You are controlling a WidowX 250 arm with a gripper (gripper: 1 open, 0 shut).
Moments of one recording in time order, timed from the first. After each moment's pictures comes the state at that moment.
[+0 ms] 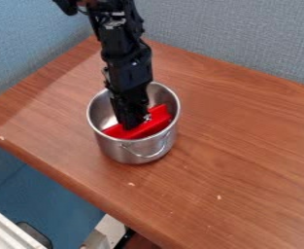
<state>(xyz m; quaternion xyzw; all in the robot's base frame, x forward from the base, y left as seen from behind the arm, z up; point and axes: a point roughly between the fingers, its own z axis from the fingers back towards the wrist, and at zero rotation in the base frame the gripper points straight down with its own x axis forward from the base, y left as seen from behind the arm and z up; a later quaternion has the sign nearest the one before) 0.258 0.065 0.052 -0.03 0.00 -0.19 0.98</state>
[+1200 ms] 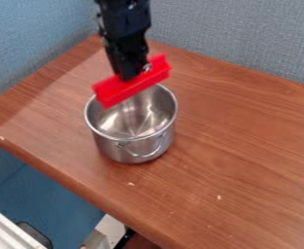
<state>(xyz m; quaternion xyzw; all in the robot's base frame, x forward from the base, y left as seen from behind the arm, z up) 0.278 0.061 0.133 0.03 -0.08 -0.19 0.98</state>
